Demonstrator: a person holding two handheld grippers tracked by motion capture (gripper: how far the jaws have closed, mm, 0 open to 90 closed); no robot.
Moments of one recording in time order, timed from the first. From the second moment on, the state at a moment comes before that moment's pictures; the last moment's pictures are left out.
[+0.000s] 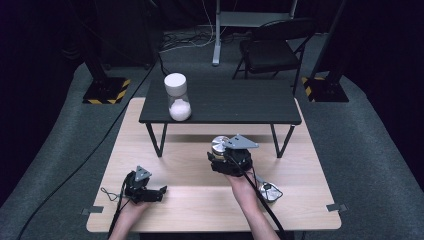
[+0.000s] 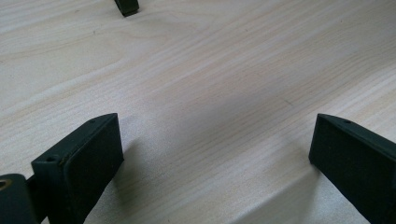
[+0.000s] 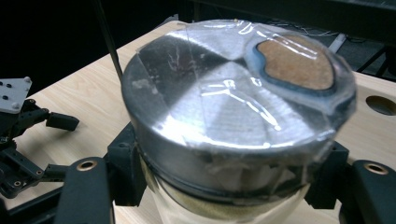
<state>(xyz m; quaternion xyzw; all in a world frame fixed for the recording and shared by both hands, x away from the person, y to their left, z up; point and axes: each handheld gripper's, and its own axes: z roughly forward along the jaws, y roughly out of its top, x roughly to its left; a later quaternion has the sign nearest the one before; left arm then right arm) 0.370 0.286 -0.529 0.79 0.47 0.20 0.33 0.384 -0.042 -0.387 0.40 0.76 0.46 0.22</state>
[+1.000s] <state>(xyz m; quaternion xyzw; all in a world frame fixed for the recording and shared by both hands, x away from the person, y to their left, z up) 0.369 0.286 -0.529 0.80 0.47 0.20 0.33 0.400 -0.054 -0.351 0.40 0.75 0.47 0.24</state>
